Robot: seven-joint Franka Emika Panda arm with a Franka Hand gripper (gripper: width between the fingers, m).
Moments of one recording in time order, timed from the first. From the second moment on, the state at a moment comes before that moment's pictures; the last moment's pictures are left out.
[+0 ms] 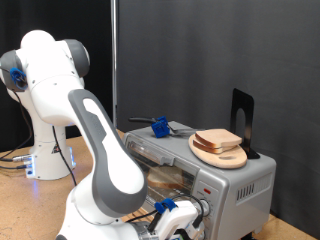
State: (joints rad) arm -0.39 0.95 0.25 -1.44 1.08 1.79 0.34
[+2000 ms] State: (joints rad) arm -0.39 0.94 0.28 -1.48 1.11 1.82 0.50
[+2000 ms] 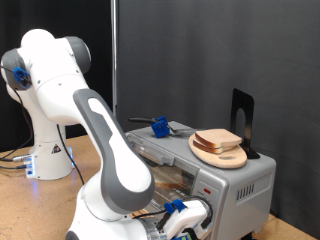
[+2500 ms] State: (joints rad) arm -0.41 0.90 0.31 -1.57 1.20 1.91 0.26
